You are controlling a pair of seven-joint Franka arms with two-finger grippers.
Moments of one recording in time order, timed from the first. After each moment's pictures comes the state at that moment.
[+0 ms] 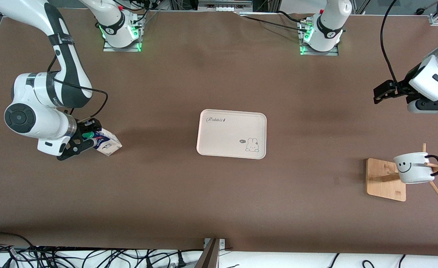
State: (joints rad) left arm -0.01 0.02 -0.03 -1.67 0.04 1.64 -0.05; right arm 0.11 0.38 -0.04 -1.77 -0.07 1.94 -0.39
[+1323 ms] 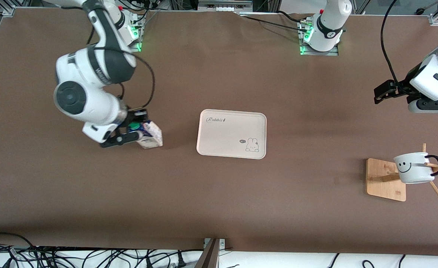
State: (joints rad) left arm -0.01 0.02 -0.03 -1.66 0.04 1.64 -0.05; right arm 0.43 0.37 -0.01 -1.58 0.15 1.79 0.20
